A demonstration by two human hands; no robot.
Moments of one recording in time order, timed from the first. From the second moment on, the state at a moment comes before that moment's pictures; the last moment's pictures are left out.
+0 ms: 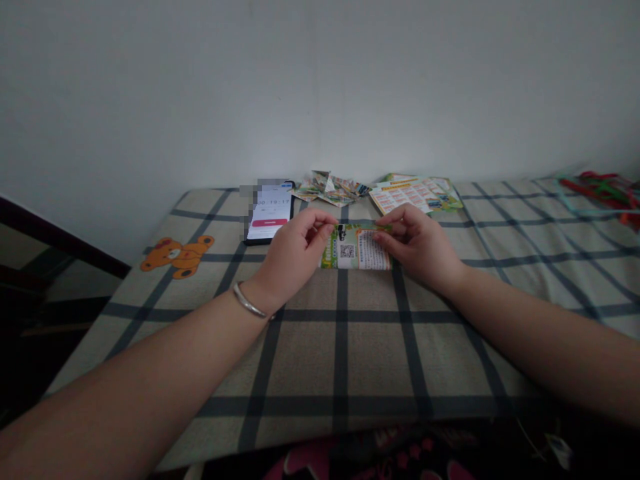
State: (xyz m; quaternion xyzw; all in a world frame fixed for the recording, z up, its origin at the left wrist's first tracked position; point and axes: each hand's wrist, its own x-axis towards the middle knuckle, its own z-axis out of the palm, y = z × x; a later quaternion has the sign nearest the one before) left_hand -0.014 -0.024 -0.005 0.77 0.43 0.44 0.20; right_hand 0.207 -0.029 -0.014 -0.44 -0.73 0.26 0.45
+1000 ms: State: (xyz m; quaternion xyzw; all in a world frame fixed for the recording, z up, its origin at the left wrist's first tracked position) left_hand -0.012 -0.022 -0.011 0.76 0.40 0.45 0.25; right_hand 0.203 -0.034 -0.007 -0.42 -0.73 0.28 0.45
